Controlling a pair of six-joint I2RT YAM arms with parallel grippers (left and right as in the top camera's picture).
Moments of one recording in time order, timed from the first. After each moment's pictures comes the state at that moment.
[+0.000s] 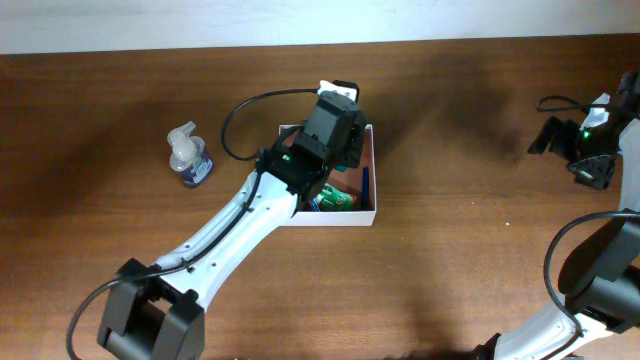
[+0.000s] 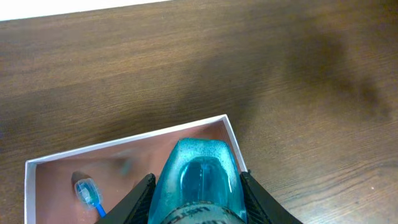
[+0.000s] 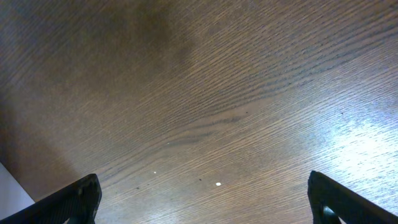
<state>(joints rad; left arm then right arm) -0.64 1.76 1.42 -0.36 -0.16 -0.31 -0.50 1.93 1.70 -1.17 -0.18 0.11</state>
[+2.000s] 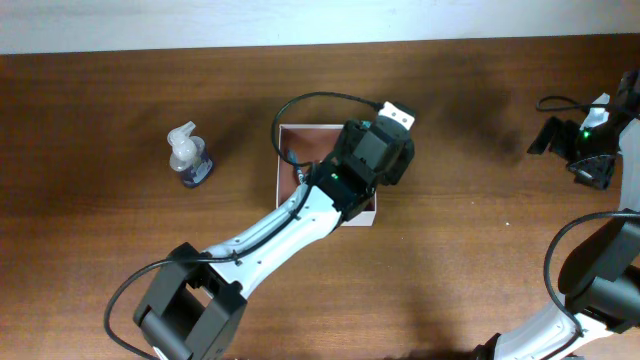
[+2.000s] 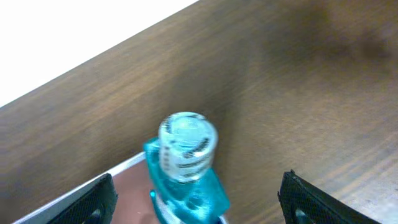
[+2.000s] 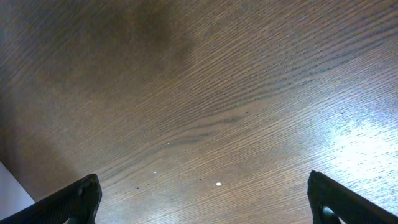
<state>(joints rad) -0.80 1.88 1.43 -0.21 -0.33 -0.04 -0.50 1.93 1.70 -1.17 -0.18 0.11</state>
